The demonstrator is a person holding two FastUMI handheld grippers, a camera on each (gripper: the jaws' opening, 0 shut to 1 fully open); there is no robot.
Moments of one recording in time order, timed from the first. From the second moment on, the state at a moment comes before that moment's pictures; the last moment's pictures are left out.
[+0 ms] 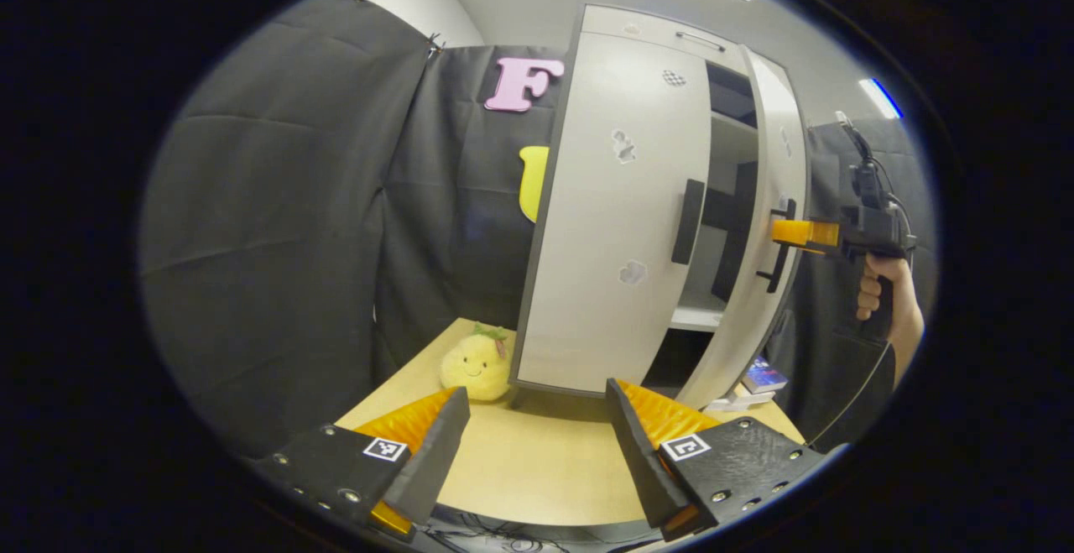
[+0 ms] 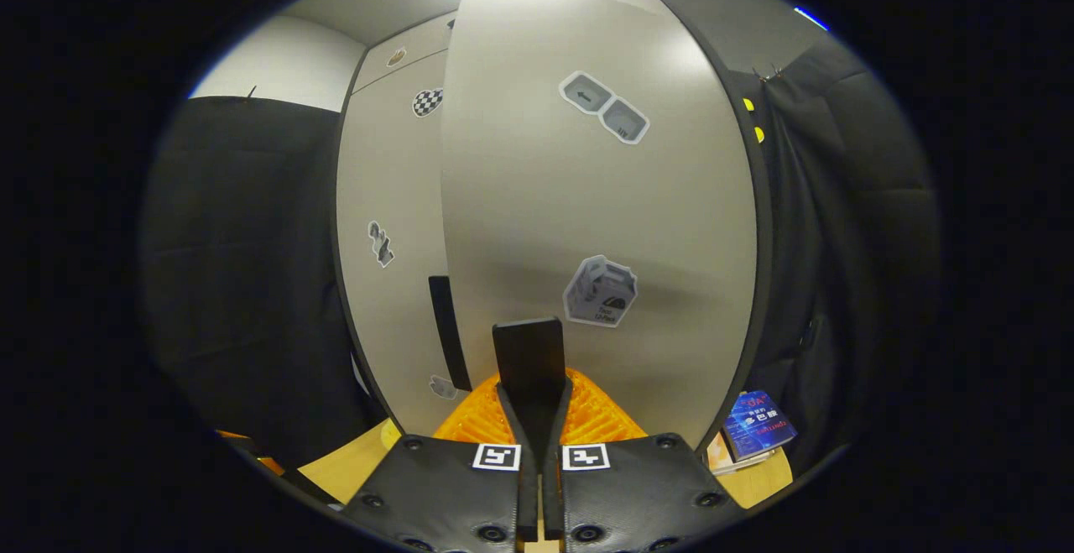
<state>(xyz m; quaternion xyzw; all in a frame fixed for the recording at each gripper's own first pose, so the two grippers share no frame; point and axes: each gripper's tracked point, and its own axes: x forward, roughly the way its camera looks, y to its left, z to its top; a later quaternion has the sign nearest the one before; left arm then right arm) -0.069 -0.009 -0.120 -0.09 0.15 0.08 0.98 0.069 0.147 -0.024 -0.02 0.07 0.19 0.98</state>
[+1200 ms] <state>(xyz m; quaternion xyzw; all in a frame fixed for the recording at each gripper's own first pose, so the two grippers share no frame) -0.039 -0.060 -0.124 -0.08 0.15 0.00 0.99 0.009 0.032 -0.015 0.02 0.04 0.13 0.99</state>
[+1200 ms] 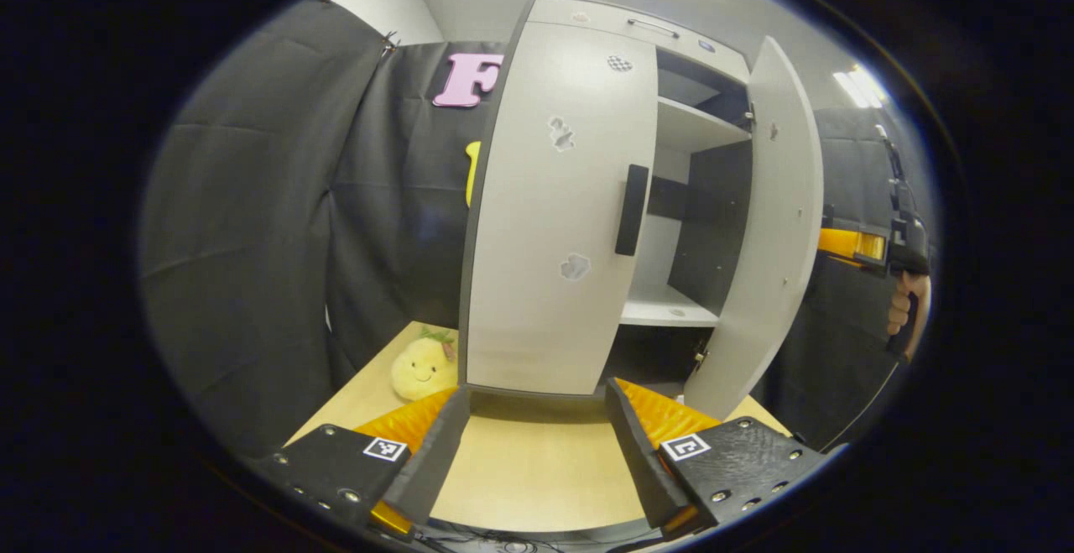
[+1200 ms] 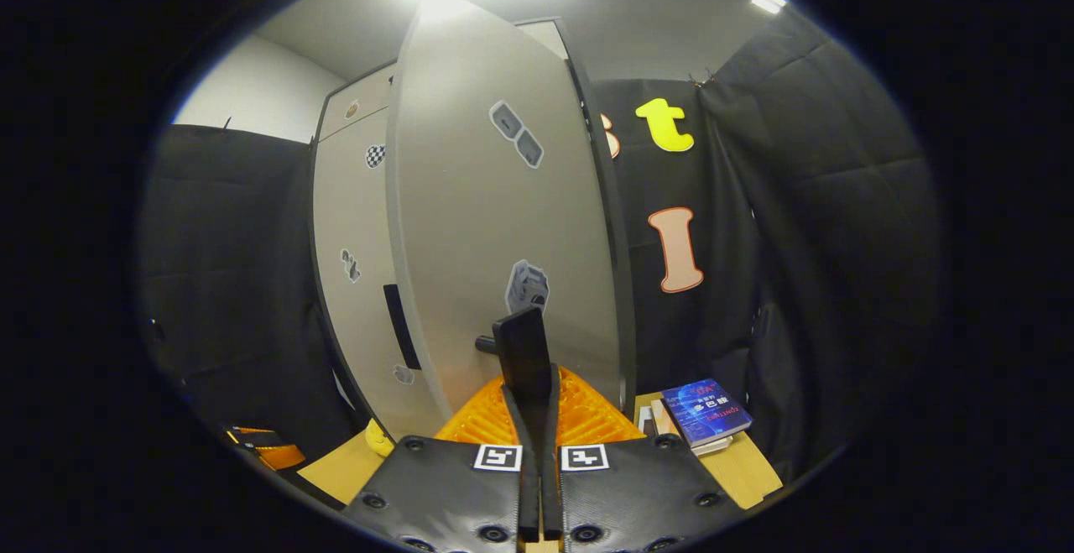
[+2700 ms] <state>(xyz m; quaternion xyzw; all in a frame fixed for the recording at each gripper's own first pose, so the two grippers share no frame) 0.001 -0.070 -0.131 -0.06 0.14 -0.04 0.99 0.011 -0.071 -0.006 0.07 0.03 0.07 0.99</state>
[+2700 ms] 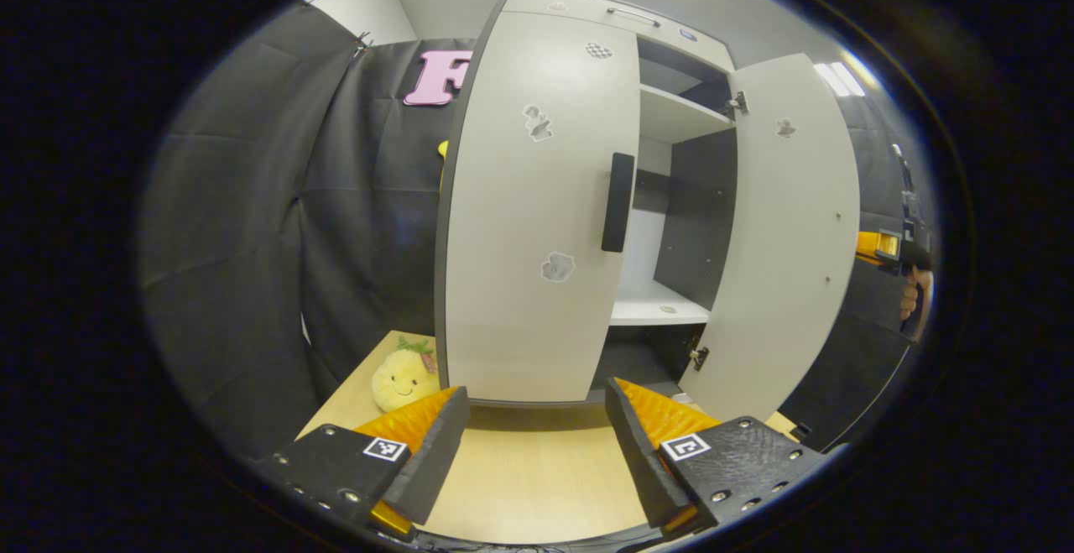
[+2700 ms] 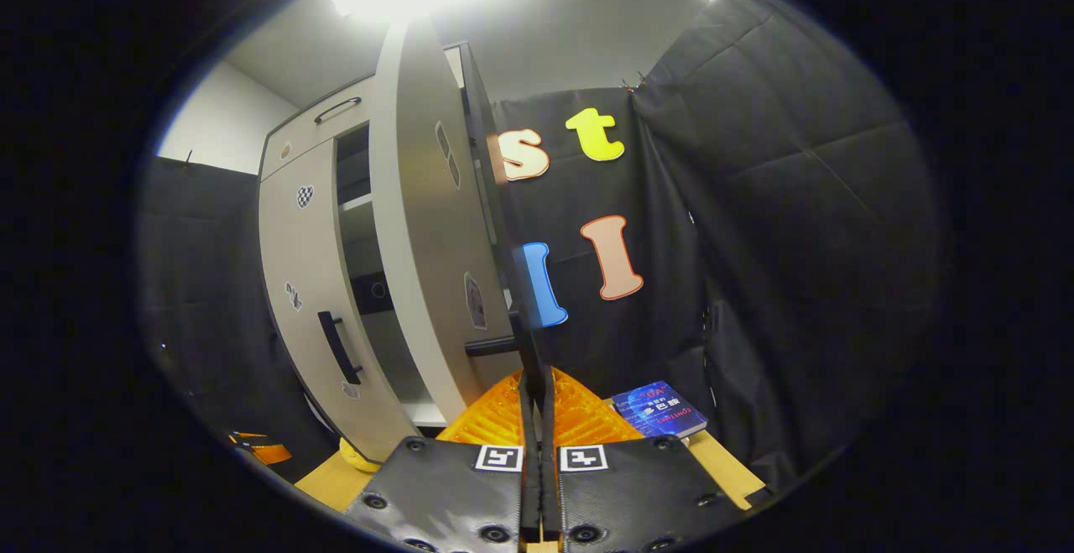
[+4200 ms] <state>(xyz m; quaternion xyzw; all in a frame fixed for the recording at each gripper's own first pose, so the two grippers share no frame) 0.236 -0.177 0.014 -0.03 0.01 -0.03 1.00 0.081 -0.261 -0.038 0.00 0.07 -0.08 0.99</state>
